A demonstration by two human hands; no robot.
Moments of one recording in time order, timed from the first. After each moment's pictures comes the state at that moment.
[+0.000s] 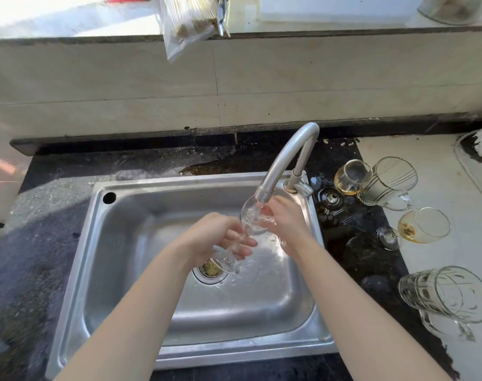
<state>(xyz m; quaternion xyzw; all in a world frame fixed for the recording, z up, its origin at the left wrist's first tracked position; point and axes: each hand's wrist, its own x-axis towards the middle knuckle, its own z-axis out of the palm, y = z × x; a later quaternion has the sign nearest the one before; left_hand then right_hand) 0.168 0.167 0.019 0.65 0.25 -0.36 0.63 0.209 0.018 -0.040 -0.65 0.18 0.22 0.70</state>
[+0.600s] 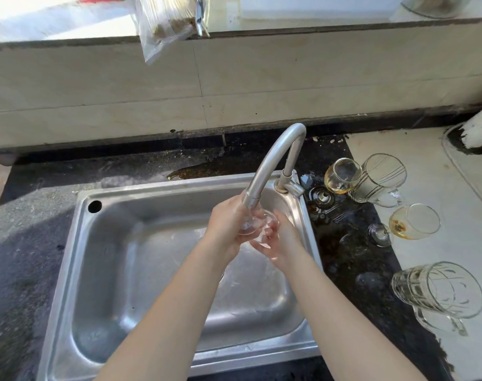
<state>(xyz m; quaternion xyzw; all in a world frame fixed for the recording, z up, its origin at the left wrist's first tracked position) 0.190 0.115 0.020 0.57 0.31 -0.18 0.74 0.198 0.007 -0.073 -0.45 0.41 0.26 0.75</state>
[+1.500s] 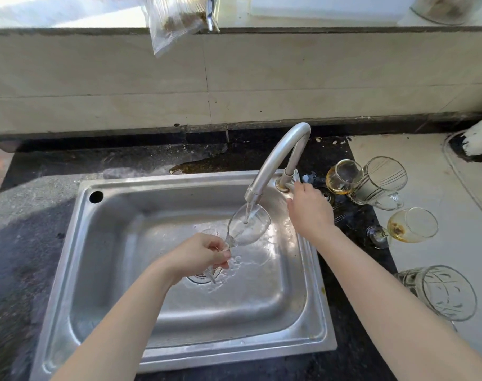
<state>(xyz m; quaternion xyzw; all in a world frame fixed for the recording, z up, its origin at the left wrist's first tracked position) 0.145 0.184 -0.018 0.78 0.12 -0.37 0.49 0.239 -0.037 -0.037 -0.99 -0.03 0.12 0.05</state>
